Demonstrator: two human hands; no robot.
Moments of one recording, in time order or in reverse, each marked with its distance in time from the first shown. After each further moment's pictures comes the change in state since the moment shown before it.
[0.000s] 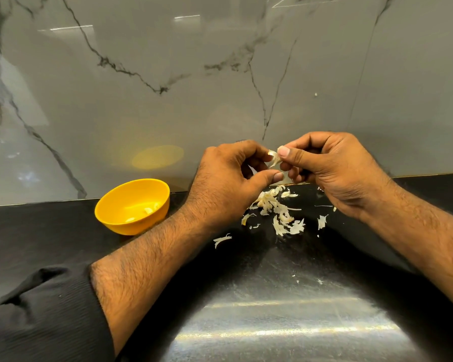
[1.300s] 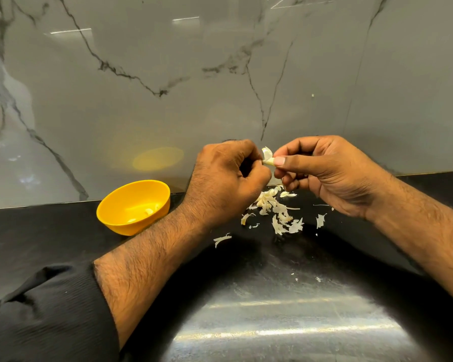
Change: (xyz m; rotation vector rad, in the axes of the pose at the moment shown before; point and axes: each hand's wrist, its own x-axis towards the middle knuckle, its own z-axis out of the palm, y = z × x) left_hand 0.001 0.006 -0.003 0.113 0.108 0.150; right_hand -0.005 -0.010 -0.004 0.075 -0.183 0.124
